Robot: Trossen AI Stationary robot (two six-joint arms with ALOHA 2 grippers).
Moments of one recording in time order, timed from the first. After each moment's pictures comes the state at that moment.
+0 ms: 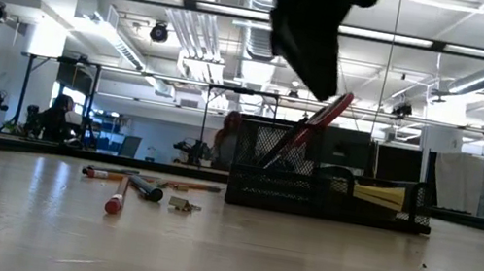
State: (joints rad) left arm -0.16 2.14 2.02 -0.96 -0.12 -0.10; right arm 0.79 1.44 1.27 -1.22 0.66 2.06
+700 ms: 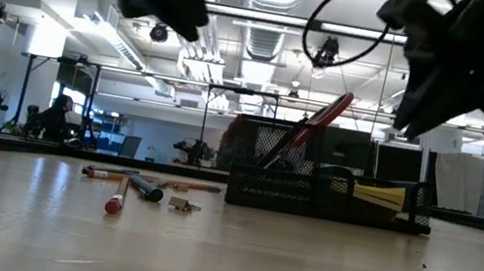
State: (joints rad) left arm -0.33 1.48 1.17 -0.58 -0.30 -0.69; right arm 0.40 1.44 0.95 -0.73 0.44 1.65
